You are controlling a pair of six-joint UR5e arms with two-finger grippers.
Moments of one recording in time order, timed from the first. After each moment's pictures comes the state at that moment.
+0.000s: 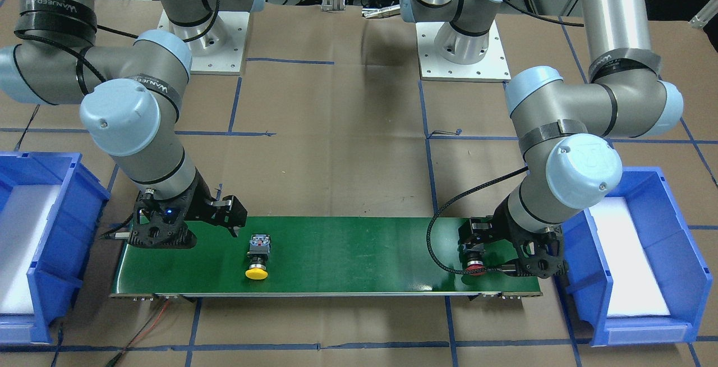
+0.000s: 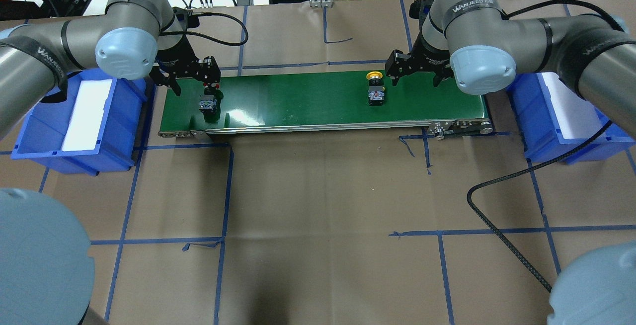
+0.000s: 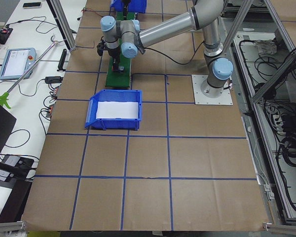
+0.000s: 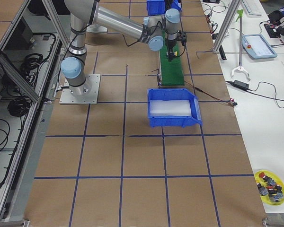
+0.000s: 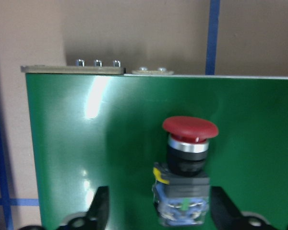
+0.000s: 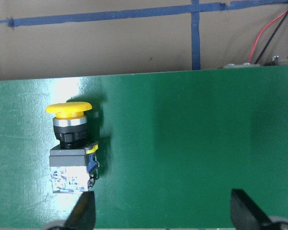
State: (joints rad) left arm -1.49 -2.00 -1.54 -1.21 1.59 0.06; right arm 1.60 -1.22 1.67 -2.13 -1.49 0.07
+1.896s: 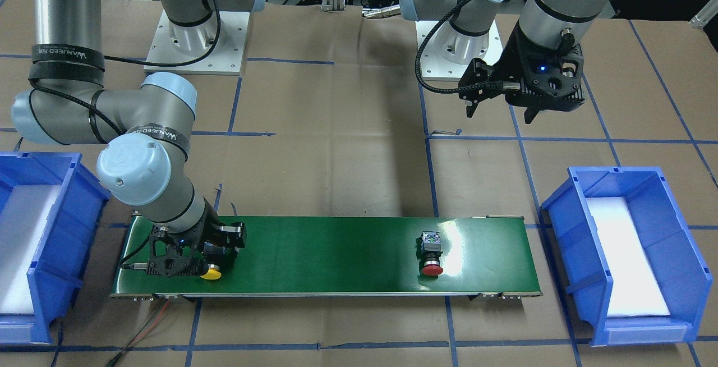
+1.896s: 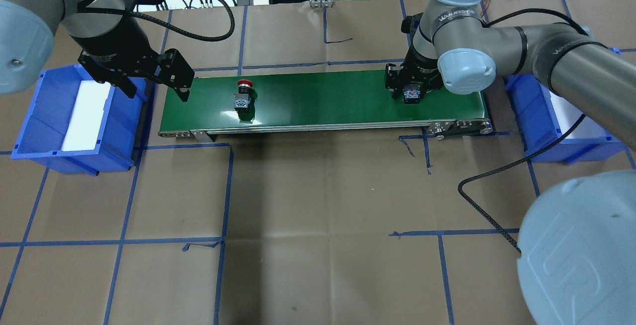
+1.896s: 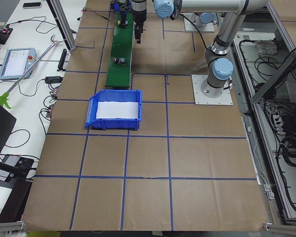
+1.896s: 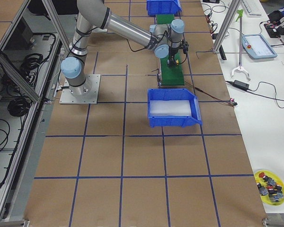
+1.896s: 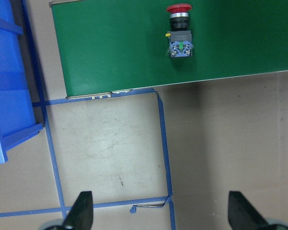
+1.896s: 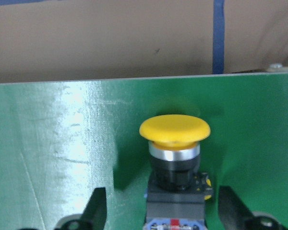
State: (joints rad) left arm -1.53 -1.57 -1.59 -1.56 1.58 0.16; right arm 1.59 -1.11 1.64 -2.12 -1.49 0.06
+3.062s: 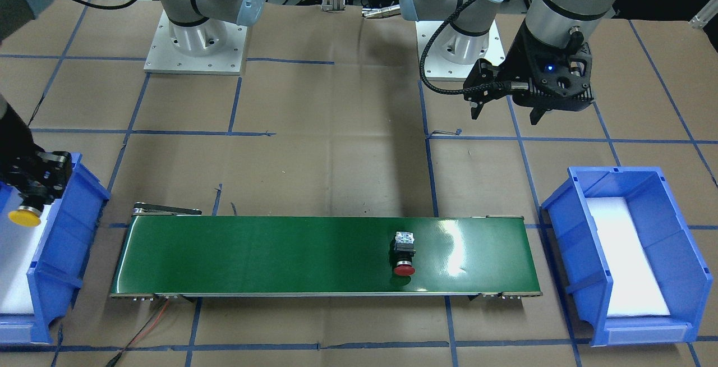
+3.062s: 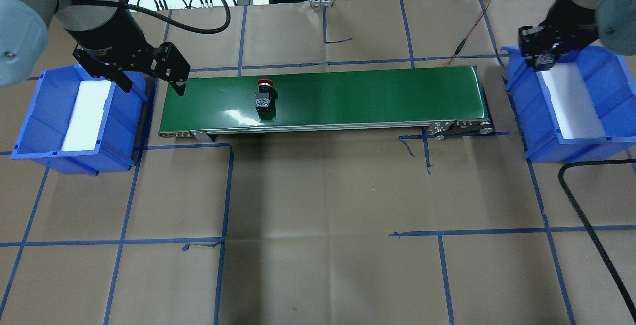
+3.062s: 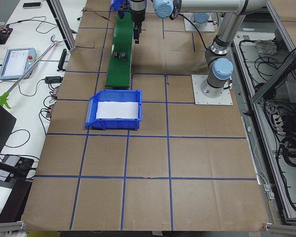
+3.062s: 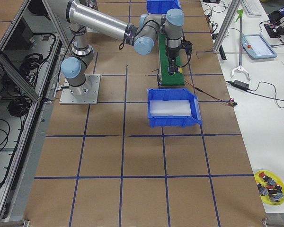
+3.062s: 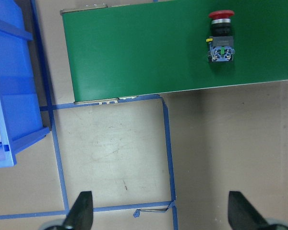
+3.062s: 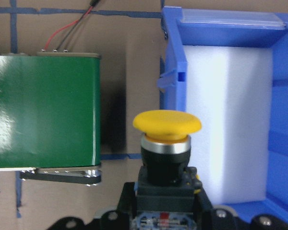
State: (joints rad) left arm -1.52 -1.58 -1.58 -1.56 1.59 0.15; right arm 1.23 -1.41 1.63 -1.90 -1.64 -0.37
